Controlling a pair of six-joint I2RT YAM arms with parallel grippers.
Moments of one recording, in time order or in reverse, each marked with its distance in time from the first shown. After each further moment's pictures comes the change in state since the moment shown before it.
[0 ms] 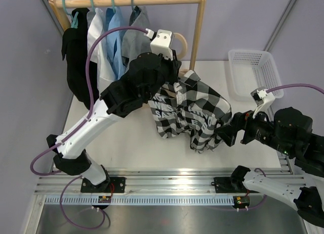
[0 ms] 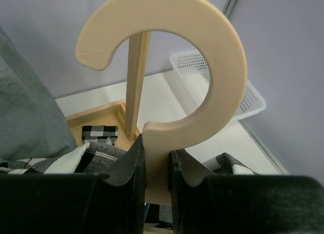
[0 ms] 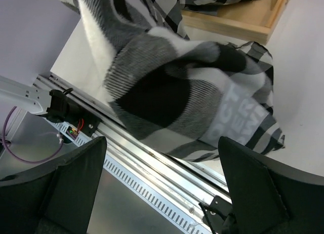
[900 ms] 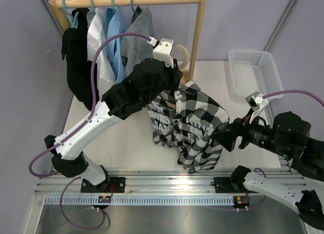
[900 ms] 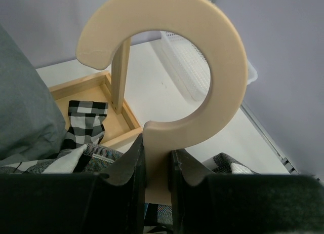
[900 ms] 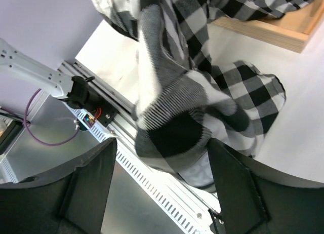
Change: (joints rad) left arm 0.006 -0.055 -0.124 -0.043 0.089 -0.086; right arm 0.000 -0.063 -0.092 0.079 -0.123 -0.031
